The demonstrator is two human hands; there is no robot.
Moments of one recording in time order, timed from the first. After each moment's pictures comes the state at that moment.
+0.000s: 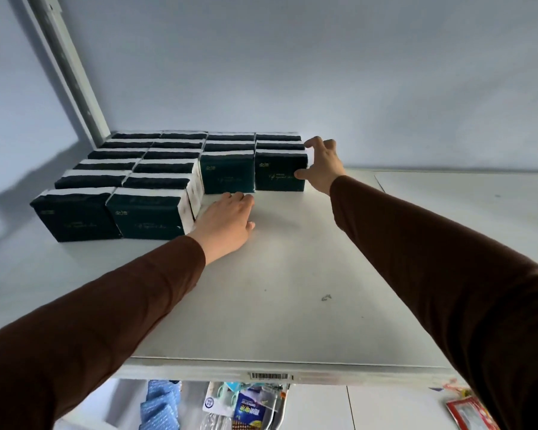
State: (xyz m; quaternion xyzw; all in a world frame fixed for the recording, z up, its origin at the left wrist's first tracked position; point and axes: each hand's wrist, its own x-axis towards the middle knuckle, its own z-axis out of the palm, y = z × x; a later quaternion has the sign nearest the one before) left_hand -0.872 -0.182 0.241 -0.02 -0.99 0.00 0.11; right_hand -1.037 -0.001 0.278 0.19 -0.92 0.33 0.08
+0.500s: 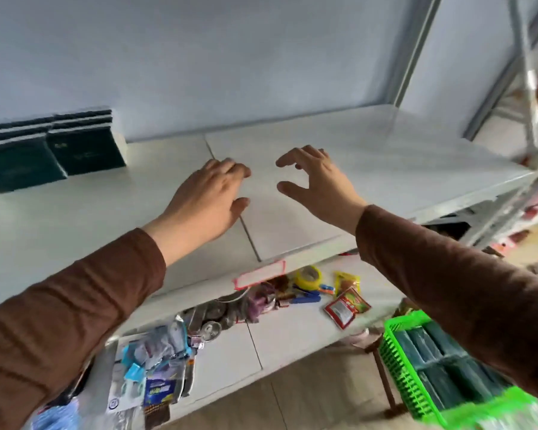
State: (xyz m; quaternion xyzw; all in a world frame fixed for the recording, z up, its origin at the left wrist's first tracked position) left_hand -0.833 0.080 0.286 -0.26 -0.94 -0.05 0.21; right_hand -0.851 0.308 0.280 0.22 -0.91 0.28 0.20
